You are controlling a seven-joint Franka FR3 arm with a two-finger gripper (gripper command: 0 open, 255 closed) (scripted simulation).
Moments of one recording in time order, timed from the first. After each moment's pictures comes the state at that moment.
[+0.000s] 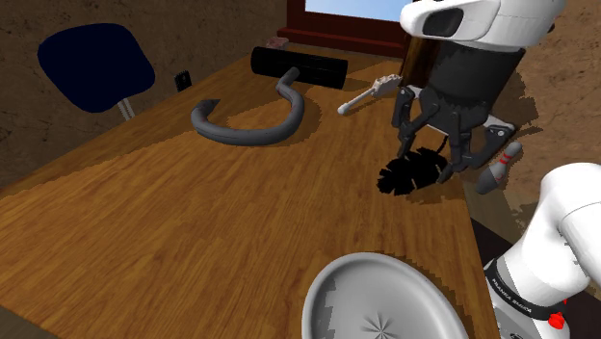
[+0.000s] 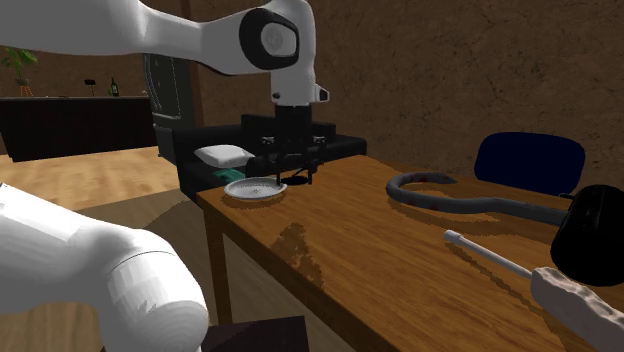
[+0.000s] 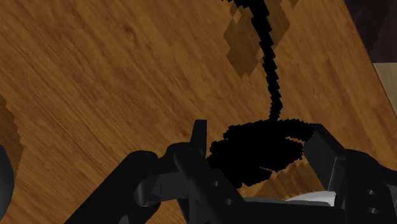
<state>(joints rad) 0.59 -0.77 0.12 -2.39 0.10 1.63 -0.87</state>
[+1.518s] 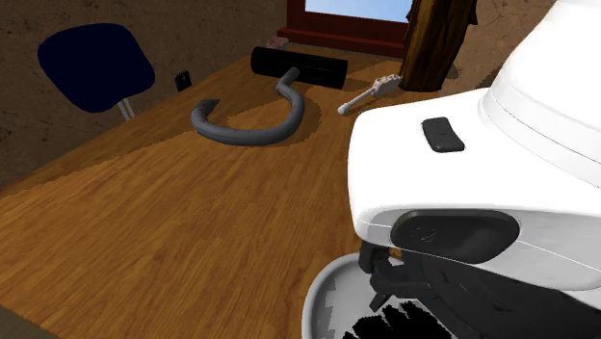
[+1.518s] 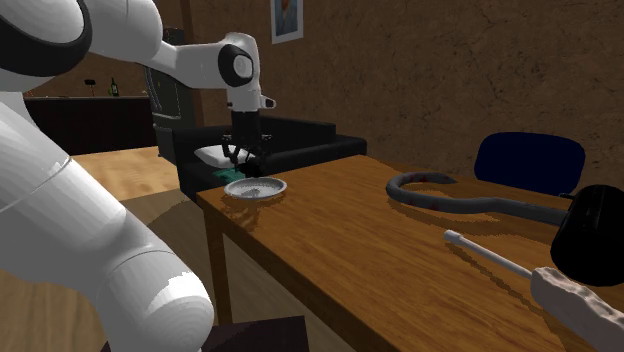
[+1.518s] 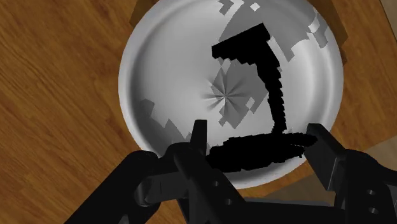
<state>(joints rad) 0.67 -0.48 0.52 -2.19 0.25 1.76 -0.45</state>
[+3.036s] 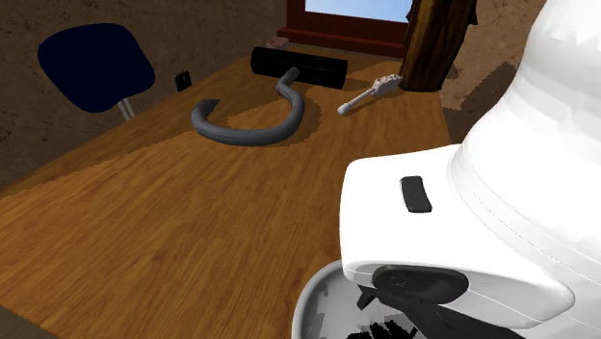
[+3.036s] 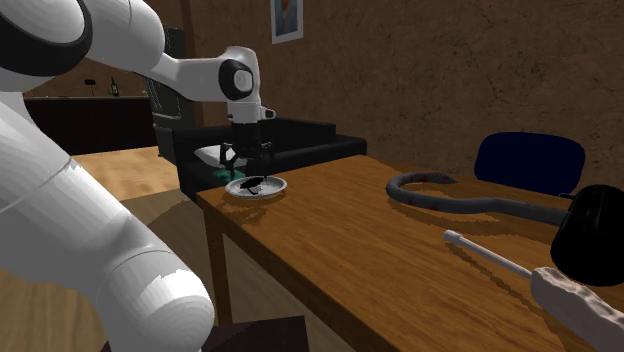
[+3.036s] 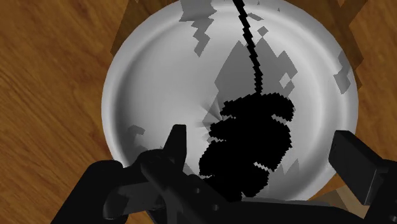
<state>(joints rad) 0.67 -0.48 0.54 -2.26 0.26 1.84 -0.45</state>
